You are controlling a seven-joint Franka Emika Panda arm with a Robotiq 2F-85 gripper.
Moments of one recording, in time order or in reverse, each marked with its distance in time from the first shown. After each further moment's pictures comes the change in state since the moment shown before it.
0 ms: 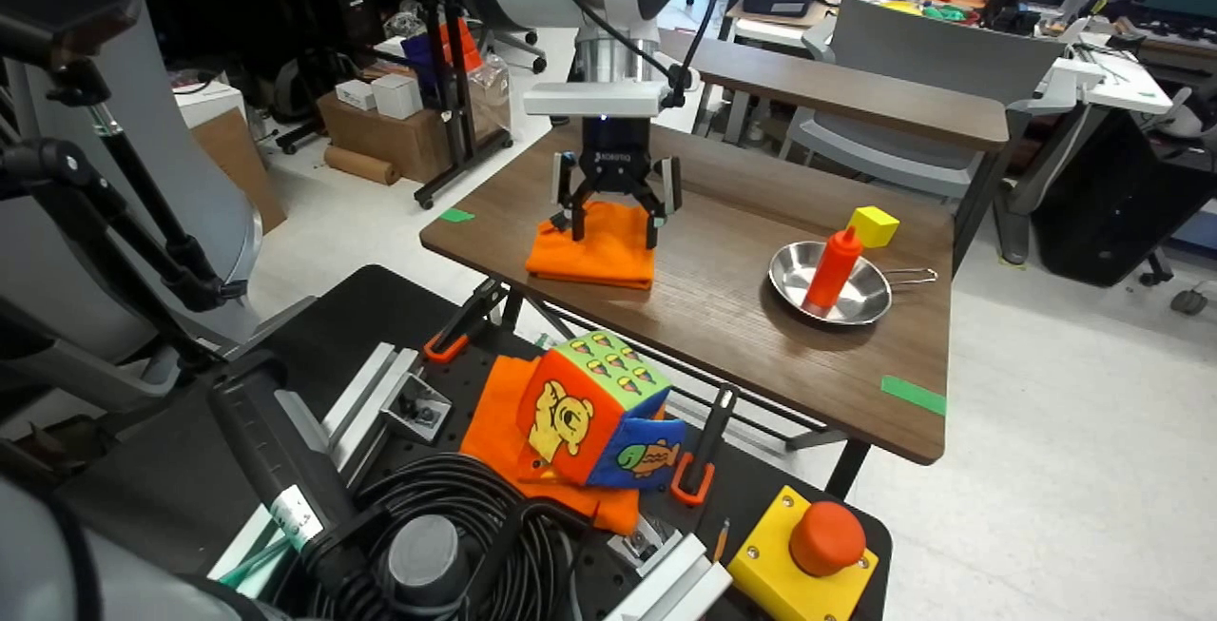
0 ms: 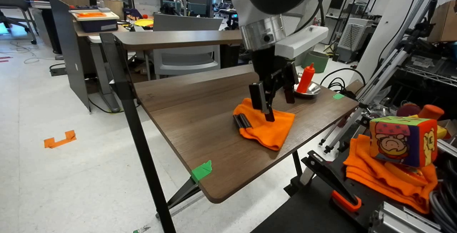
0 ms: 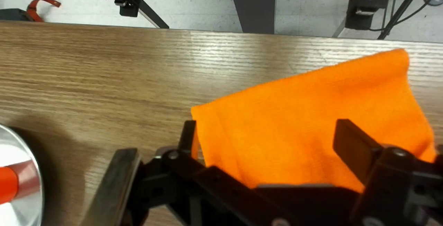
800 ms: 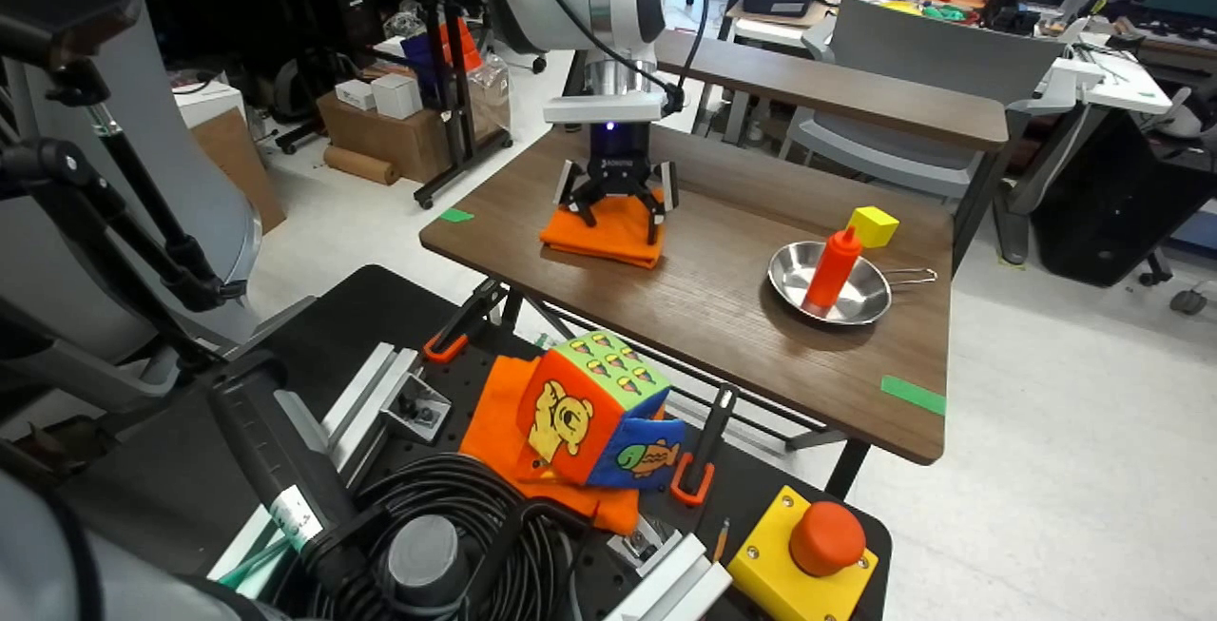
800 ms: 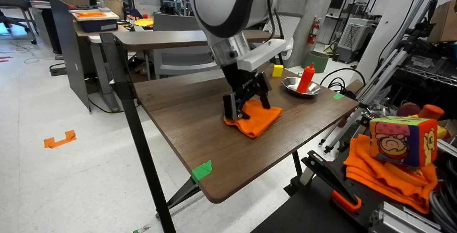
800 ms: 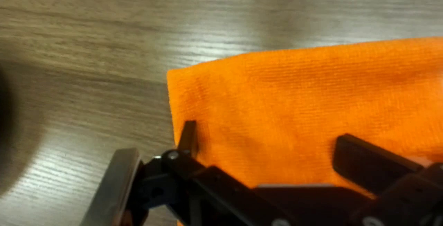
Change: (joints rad) arm 0.026 0.289 0.006 0.393 -0.004 -0.203 -0.033
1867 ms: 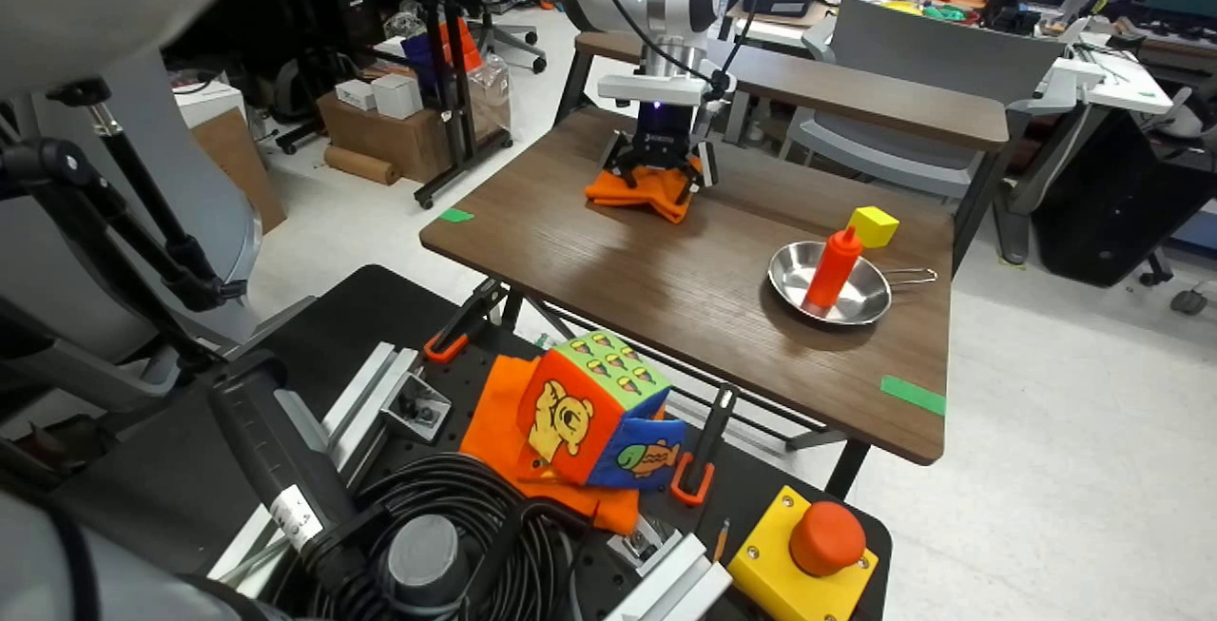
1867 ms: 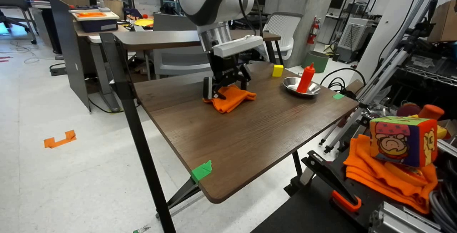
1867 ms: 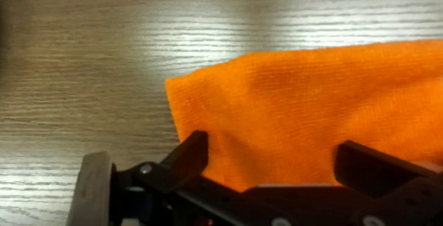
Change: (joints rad) arm -0.061 0.332 0.001 0.622 0.100 -0.227 -0.009
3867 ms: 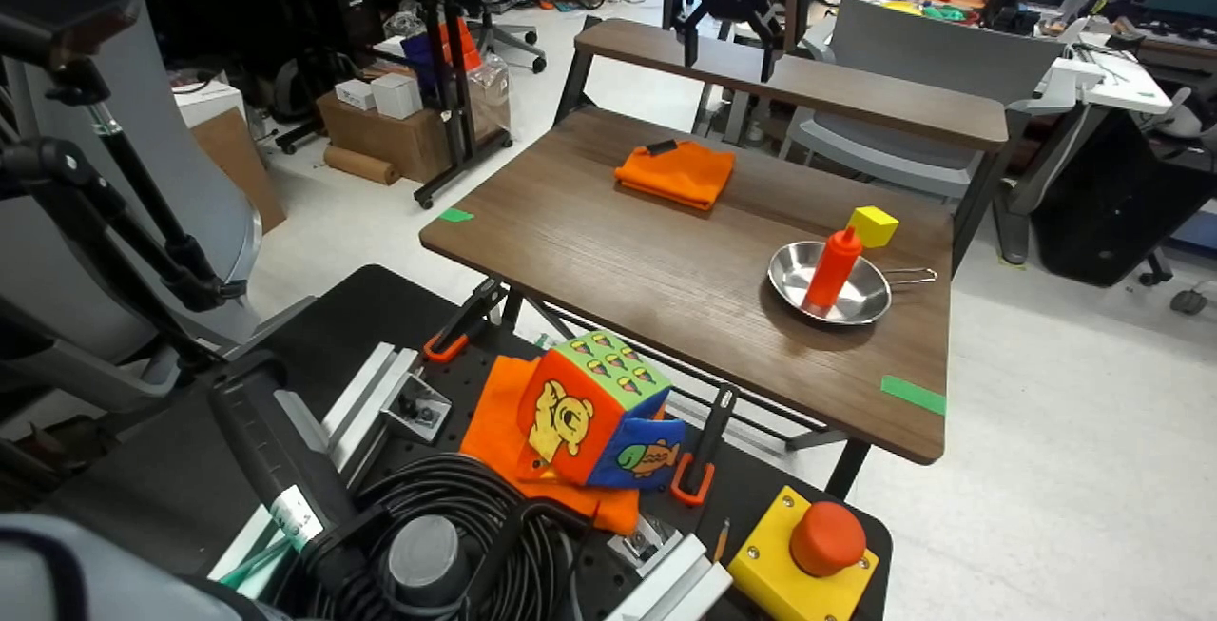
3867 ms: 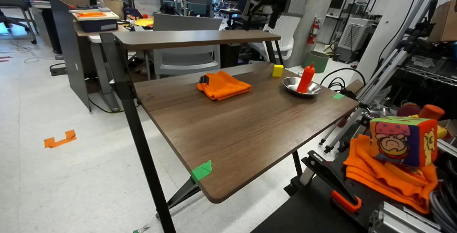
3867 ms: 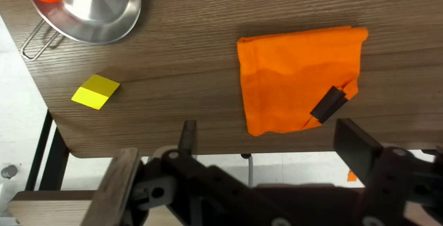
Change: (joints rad) arm -0.165 -0.832 0.049 -0.984 -0.098 0.800 0.073
